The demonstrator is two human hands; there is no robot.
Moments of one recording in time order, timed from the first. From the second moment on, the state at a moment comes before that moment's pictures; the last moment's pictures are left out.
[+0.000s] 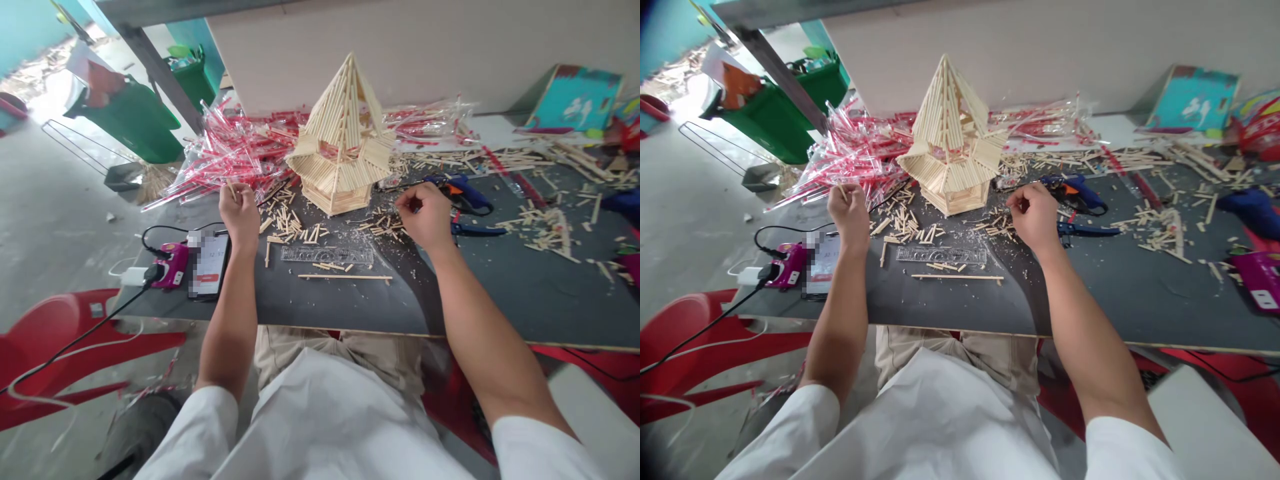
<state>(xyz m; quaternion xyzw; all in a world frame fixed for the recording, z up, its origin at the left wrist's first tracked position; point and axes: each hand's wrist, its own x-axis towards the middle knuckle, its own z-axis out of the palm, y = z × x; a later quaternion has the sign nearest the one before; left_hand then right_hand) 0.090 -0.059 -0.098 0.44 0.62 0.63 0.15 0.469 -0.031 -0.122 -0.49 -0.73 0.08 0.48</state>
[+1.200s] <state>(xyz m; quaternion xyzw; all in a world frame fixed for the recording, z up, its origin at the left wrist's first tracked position) 0.101 -0.047 -0.106 0.62 0.77 0.15 0.05 0.468 -0.030 -0.127 -0.51 -0.73 0.14 0.43</state>
